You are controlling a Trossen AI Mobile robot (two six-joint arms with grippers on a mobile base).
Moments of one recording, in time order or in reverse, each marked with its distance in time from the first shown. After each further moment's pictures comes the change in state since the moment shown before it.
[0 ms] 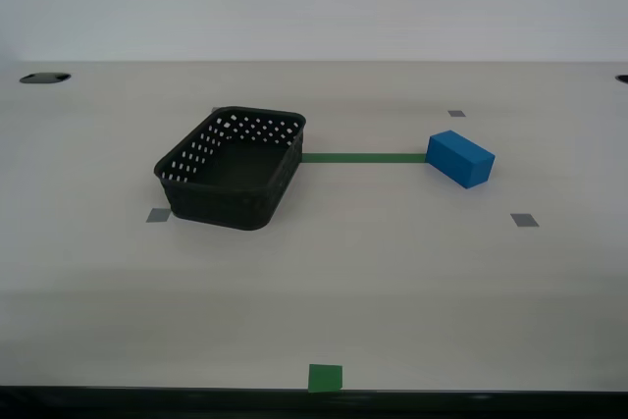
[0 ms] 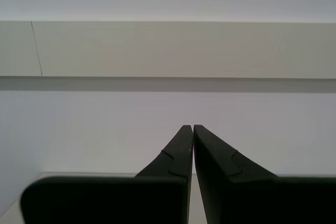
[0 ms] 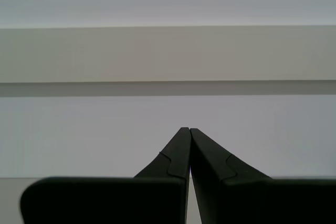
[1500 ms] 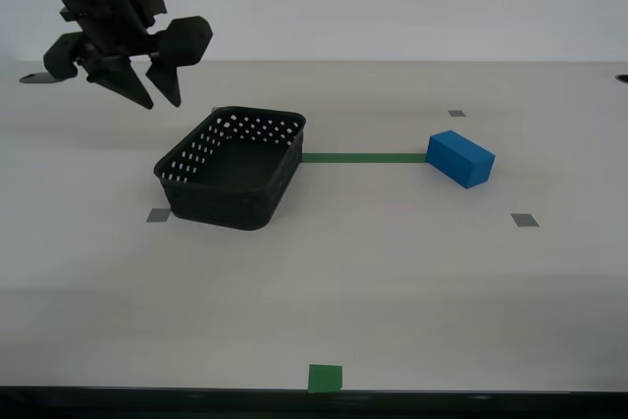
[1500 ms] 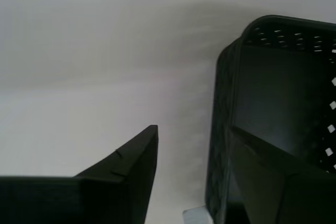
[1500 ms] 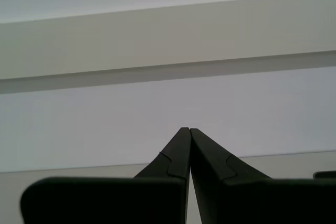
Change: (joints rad) arm 0 0.012 0.000 0.000 -0.063 0.000 0.081; arm 1 -0.267 0.649 0.470 -1.097 0.118 -0.147
